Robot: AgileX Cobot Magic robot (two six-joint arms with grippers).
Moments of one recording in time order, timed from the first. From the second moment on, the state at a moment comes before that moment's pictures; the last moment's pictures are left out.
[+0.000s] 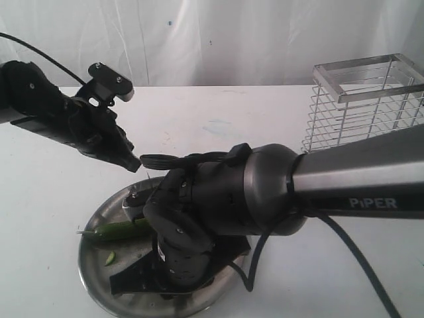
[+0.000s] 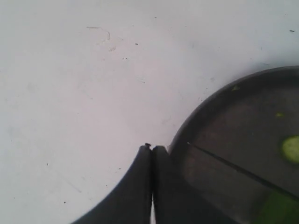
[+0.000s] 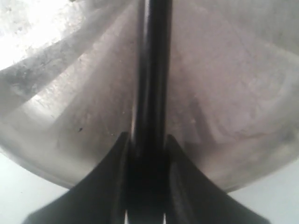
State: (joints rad) left arm -0.27 1.69 -1.06 -0.42 0.34 0.73; right arm 1.04 1.89 -1.17 -0.14 0.72 0.76
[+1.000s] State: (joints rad) left arm -0.30 1.71 -1.05 -0.47 0.37 0.78; right arm 1.06 1.89 -1.17 -0.08 0.72 0.77
